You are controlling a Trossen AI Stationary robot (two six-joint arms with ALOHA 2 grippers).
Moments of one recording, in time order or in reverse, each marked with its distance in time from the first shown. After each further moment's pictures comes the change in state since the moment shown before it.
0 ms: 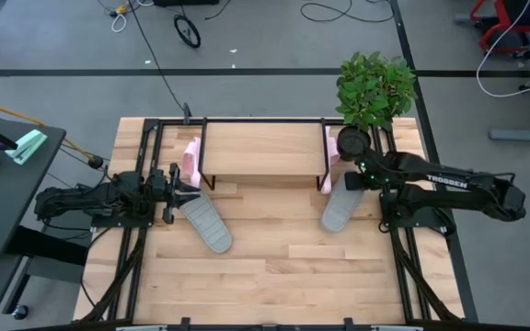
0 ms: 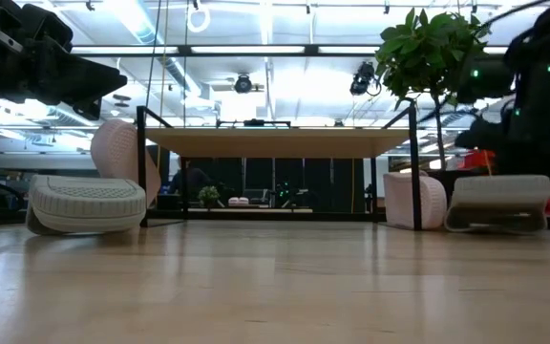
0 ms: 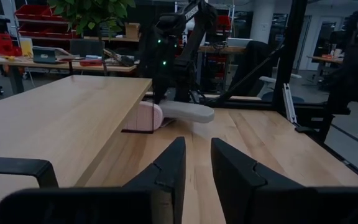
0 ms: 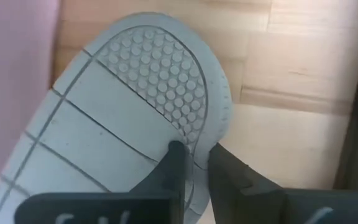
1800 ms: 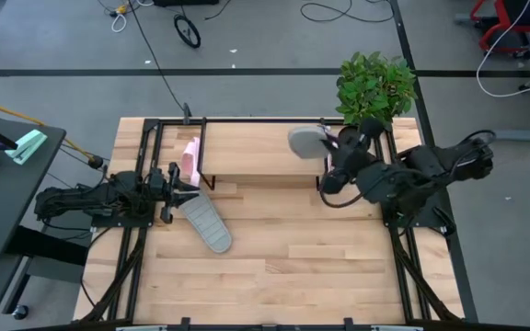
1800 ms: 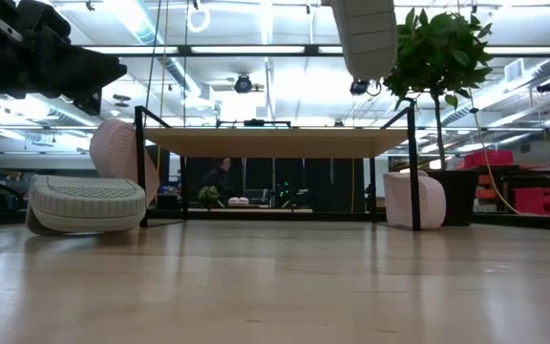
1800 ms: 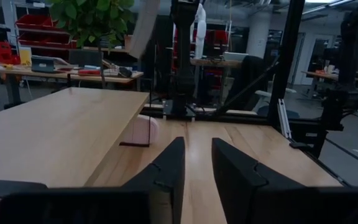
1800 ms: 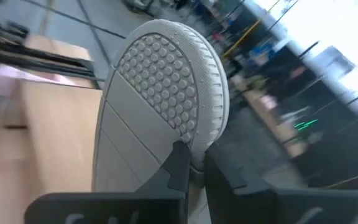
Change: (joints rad) left arm 0.000 0.000 0.000 0.069 0.003 -0.035; right arm 0.914 0.525 1.299 -0.087 1.113 -1.061
